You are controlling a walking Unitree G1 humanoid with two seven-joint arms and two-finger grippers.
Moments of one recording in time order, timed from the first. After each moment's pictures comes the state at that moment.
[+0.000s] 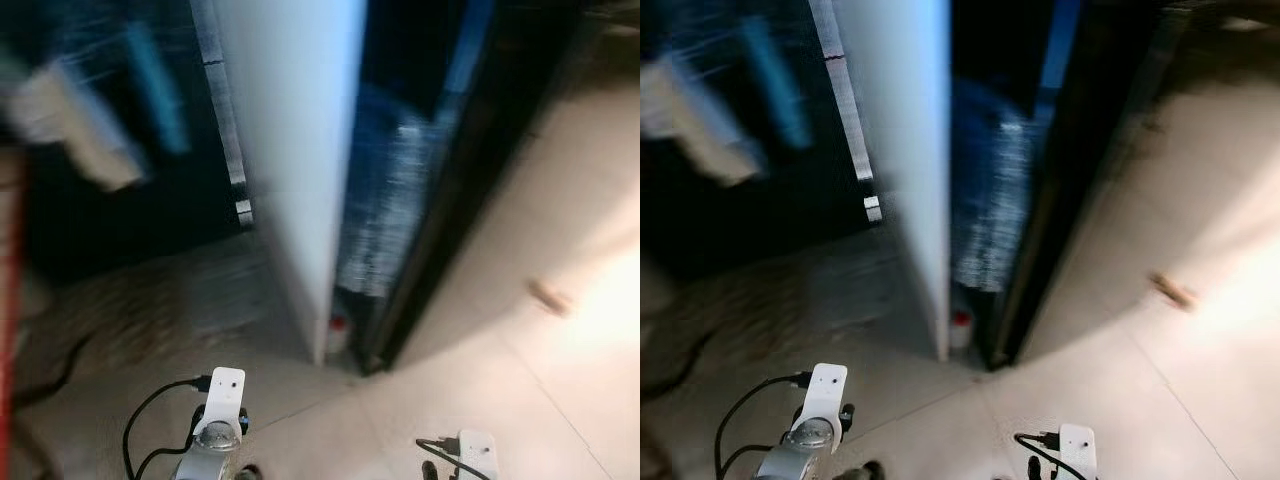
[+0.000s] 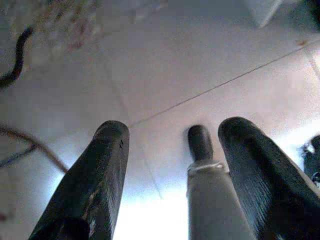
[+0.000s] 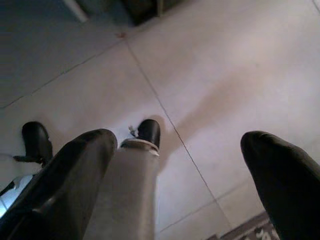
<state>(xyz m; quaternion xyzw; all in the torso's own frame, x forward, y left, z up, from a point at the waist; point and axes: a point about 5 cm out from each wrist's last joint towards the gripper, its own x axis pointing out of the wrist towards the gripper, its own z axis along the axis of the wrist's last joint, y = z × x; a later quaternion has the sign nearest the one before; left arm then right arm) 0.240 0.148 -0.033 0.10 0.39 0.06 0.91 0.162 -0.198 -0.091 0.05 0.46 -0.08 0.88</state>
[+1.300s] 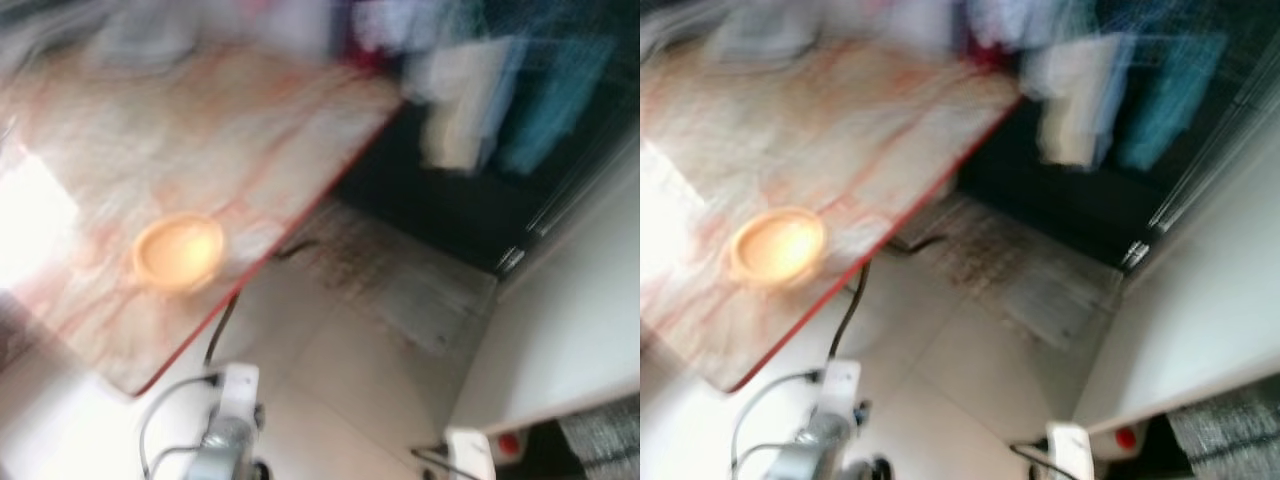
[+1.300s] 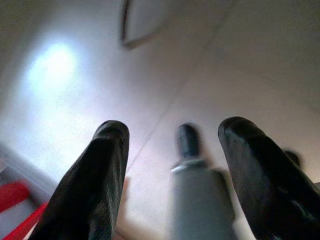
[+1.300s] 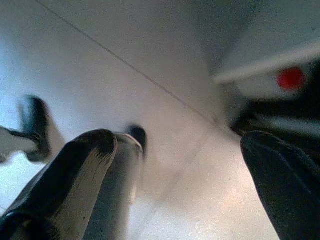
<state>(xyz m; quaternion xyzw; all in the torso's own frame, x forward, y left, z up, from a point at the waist) 0.237 0.144 -0.030 0.08 0.39 0.05 0.91 0.166 -0.189 -0.091 0.00 0.48 -0.03 0.88</state>
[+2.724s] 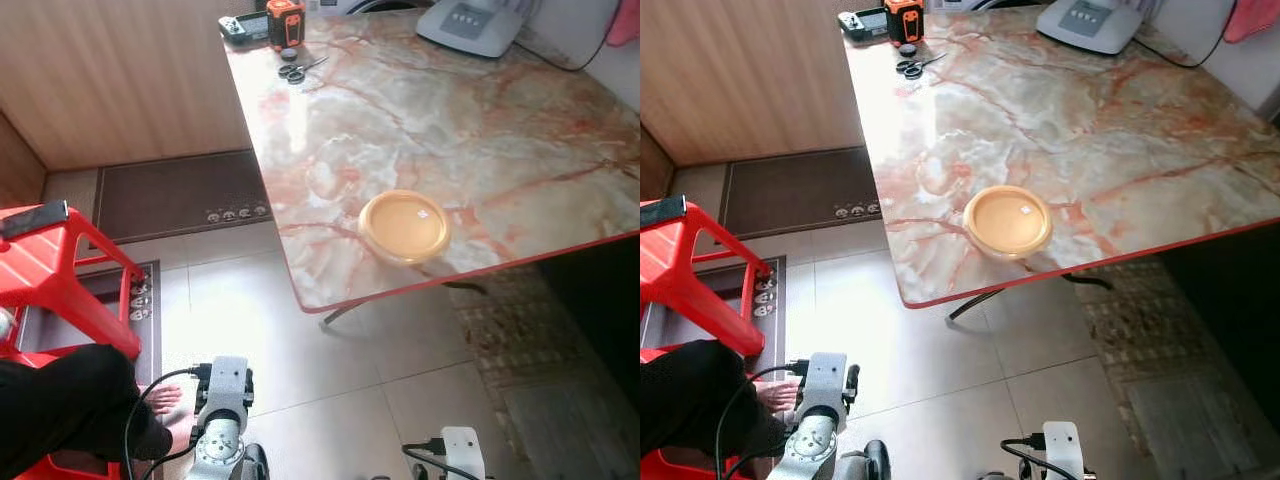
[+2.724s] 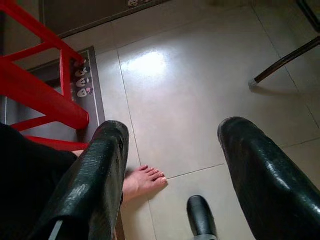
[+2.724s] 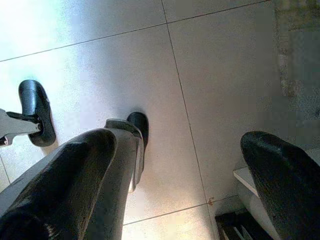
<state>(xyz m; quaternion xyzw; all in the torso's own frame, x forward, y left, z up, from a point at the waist) 0.247 0.137 -0.012 0.09 0.20 0.07 0.97 0.166 -0.192 -0.091 -0.01 0.48 -0.02 0.88</state>
